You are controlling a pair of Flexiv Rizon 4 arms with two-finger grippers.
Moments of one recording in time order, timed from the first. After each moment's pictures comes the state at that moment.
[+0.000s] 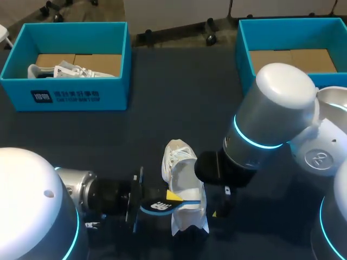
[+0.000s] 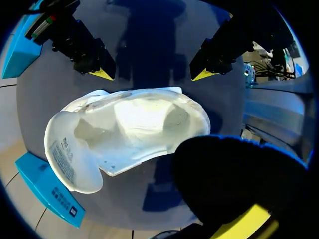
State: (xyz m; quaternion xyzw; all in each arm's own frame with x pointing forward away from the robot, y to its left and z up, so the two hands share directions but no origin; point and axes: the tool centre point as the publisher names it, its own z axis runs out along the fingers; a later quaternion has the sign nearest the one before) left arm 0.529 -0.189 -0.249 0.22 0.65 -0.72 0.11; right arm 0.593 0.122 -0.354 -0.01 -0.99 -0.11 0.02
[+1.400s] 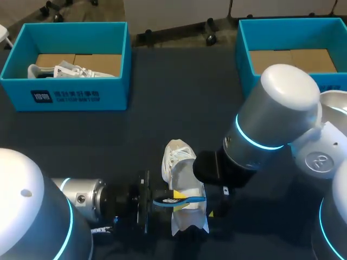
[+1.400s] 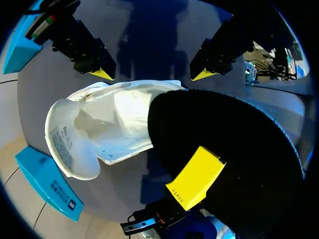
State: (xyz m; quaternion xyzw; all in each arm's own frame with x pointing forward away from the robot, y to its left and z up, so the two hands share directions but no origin) left arm 0.553 -0.203 -0.290 0.17 0.65 -0.73 0.12; right arm 0.593 0.131 -0.352 0.00 -0.99 -0.14 0.01
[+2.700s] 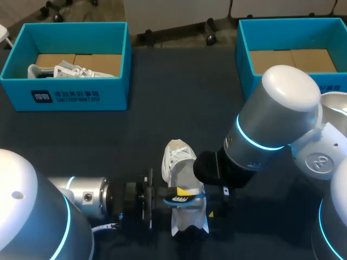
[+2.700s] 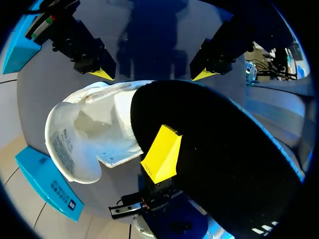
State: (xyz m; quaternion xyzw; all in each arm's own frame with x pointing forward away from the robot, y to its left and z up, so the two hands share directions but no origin) left arm 0.577 -0.210 -0.319 0.17 0.68 -0.70 0.15; right arm 0.594 0.131 -0.355 0.00 -0.99 -0.14 0.01
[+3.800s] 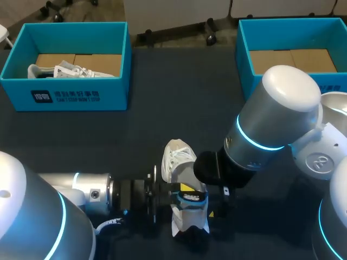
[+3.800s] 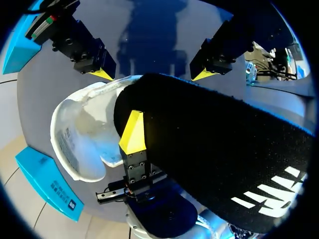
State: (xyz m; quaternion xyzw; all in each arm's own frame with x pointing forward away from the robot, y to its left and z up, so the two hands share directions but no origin) left arm 0.602 -0.217 -0.344 0.18 0.71 -0.65 0.18; right arm 0.593 0.131 -0.354 0.00 -0.99 -0.14 0.01
